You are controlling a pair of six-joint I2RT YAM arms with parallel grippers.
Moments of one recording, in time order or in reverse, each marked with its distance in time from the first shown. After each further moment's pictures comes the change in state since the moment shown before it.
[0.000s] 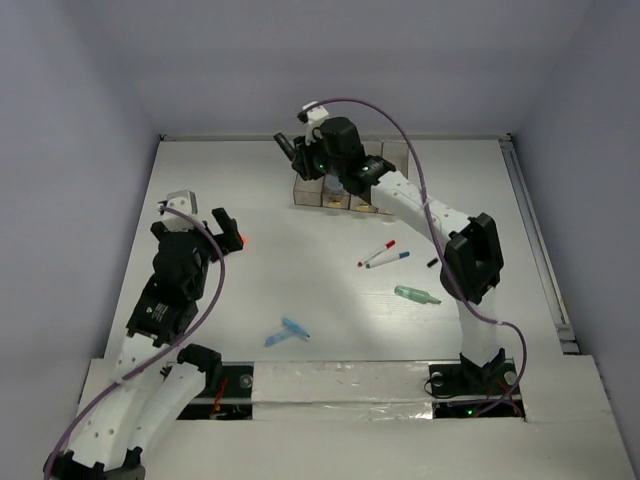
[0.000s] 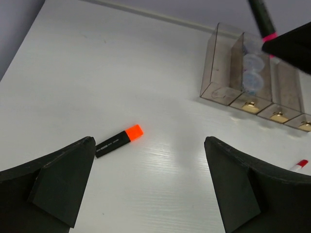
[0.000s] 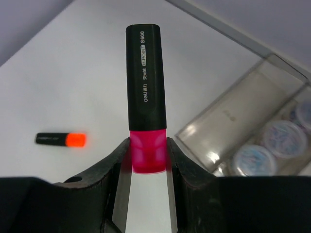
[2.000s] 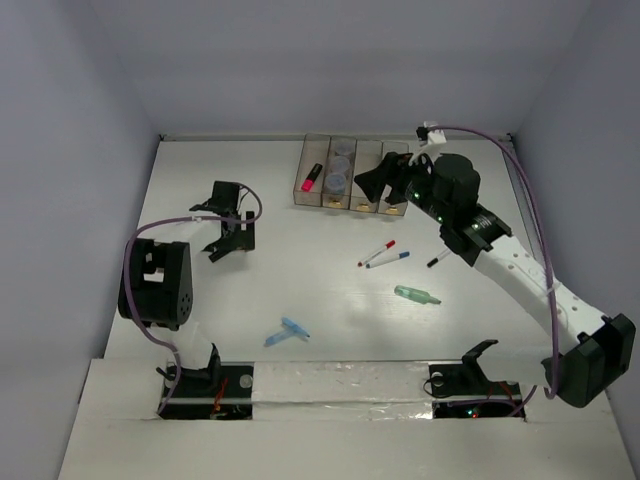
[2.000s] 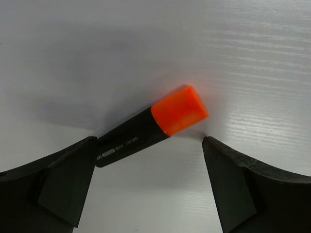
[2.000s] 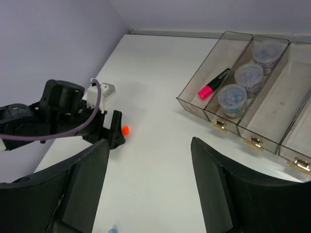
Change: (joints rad) left arm 0.212 1.072 0.246 -0.078 0.177 0.170; right arm -0.182 -0.797 -0.747 0.171 -0.085 0.382
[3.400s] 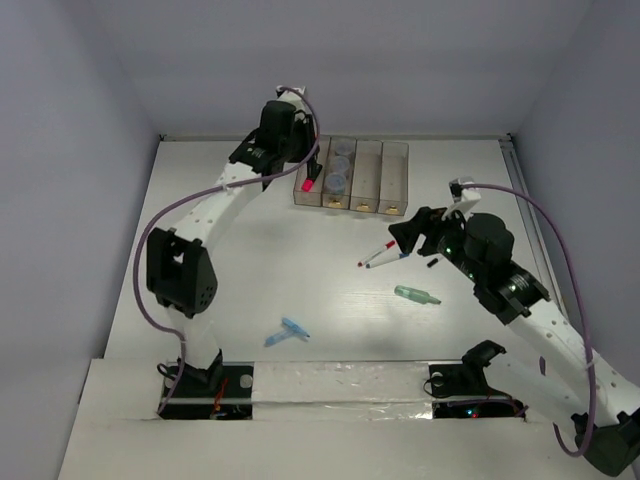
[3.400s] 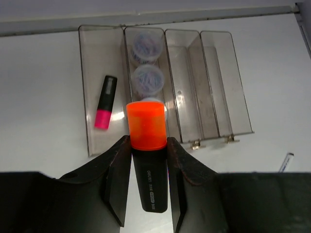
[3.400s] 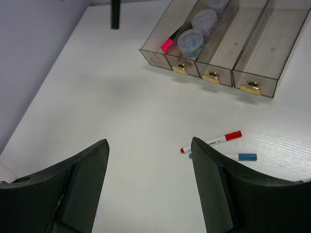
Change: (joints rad) left arm -0.306 0.151 0.713 0.094 0.193 -0.195; right arm 0.000 -0.442 -0.356 -0.167 0.119 -0.024
